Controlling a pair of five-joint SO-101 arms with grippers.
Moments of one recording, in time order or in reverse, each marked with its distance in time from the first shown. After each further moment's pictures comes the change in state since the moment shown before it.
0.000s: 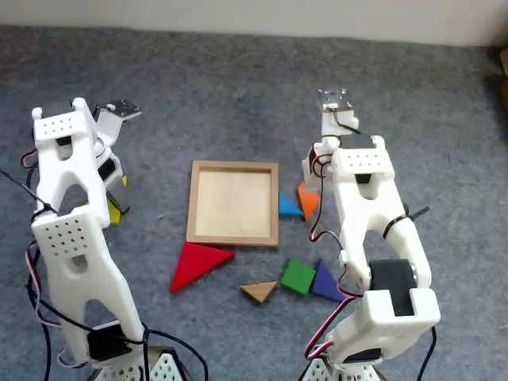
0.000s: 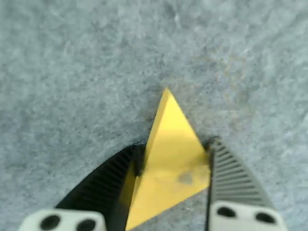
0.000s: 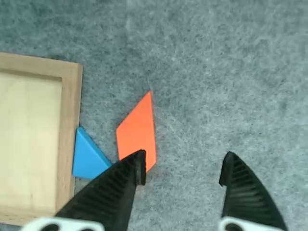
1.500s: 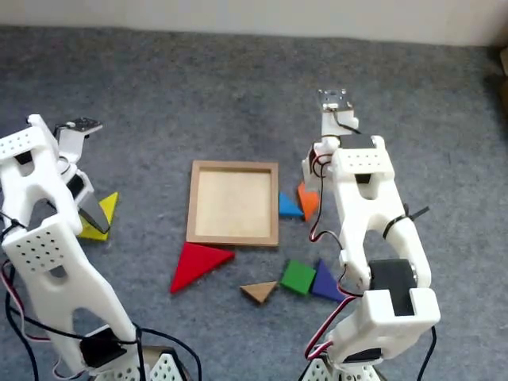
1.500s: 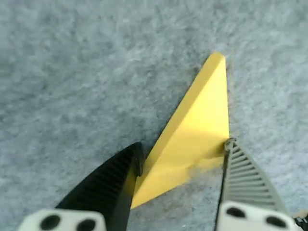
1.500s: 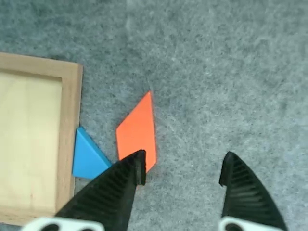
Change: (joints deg) left arm -10.3 -1.0 6.3 1.1 -0.1; right arm 0.0 0.0 0.0 0.0 0.0
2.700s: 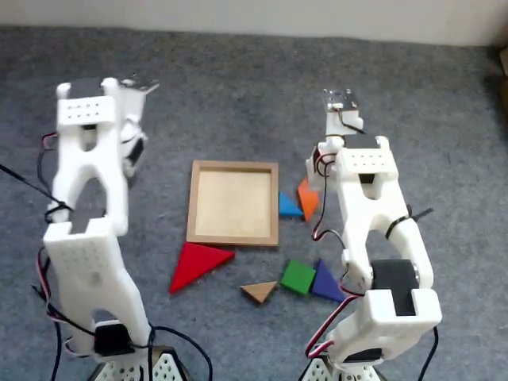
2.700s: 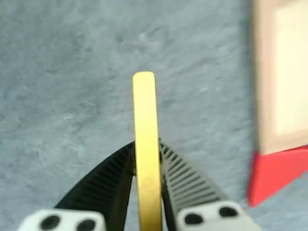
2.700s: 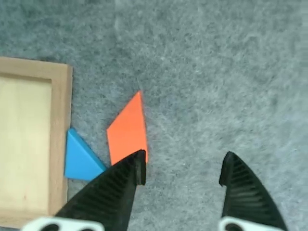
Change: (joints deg) left arm 20.9 -19.4 3.0 2.5 26.2; right arm 1.7 0.0 0.0 0.0 0.0
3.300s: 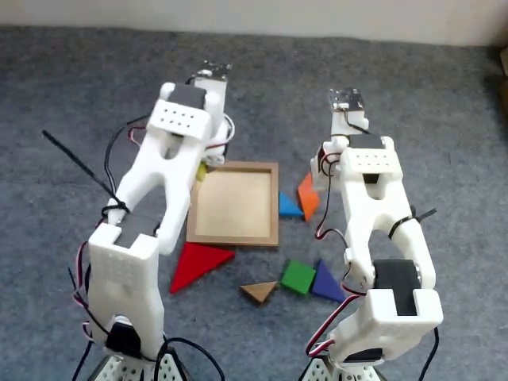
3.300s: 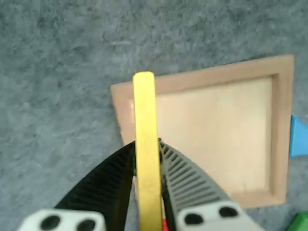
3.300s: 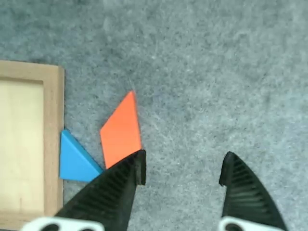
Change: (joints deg) left arm 20.5 -2.9 7.2 -15.7 29.5; right arm 0.9 0.0 0.0 0.0 0.0
